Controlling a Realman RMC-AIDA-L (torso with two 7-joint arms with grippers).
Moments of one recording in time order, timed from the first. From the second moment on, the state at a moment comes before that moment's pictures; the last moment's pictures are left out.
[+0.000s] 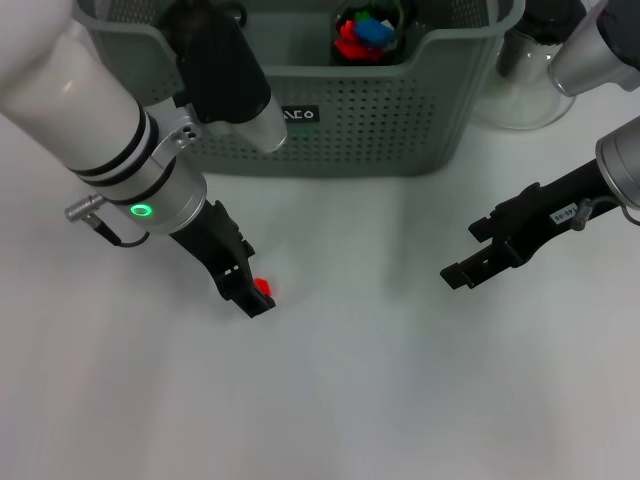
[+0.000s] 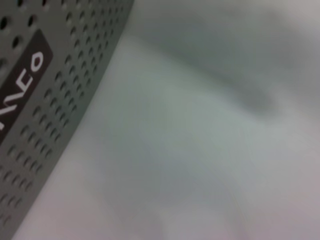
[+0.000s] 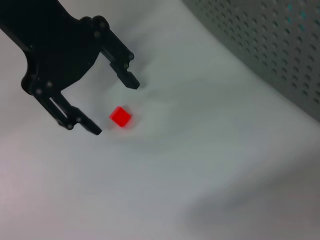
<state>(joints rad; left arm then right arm) -0.66 -2.18 1.39 1.14 2.66 1.50 -2.20 0.72 2.07 -1.11 -0.91 -2.44 -1.55 2.13</state>
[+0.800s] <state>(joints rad) -0.65 -2.18 1.43 1.10 2.65 1.43 -2.19 0.73 2.07 -1.11 -0.91 -2.44 -1.55 2.13</state>
